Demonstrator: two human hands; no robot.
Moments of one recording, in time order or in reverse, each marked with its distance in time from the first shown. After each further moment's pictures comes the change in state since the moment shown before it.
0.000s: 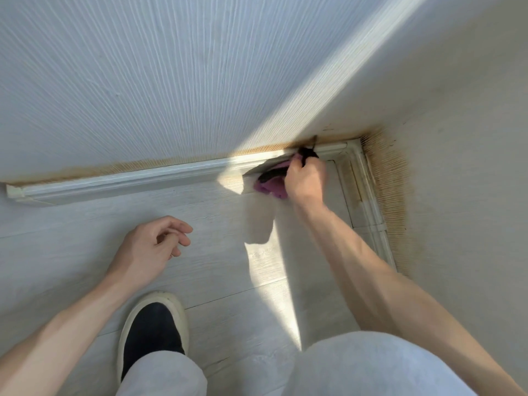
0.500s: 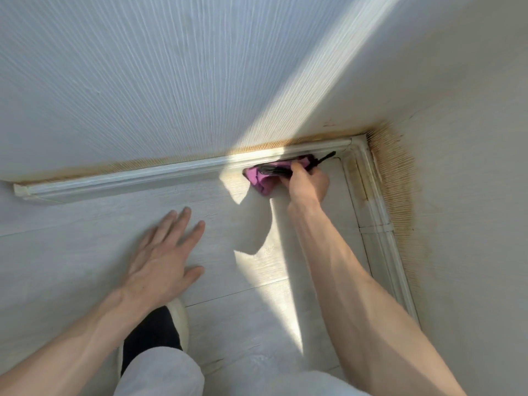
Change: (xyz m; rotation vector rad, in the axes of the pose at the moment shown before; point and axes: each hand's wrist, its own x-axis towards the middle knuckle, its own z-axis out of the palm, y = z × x) left_hand -0.010 -0.008 0.029 0.992 -0.199 0.197; right_hand -0.002 0.007 0.014 0.653 -0.036 0.408
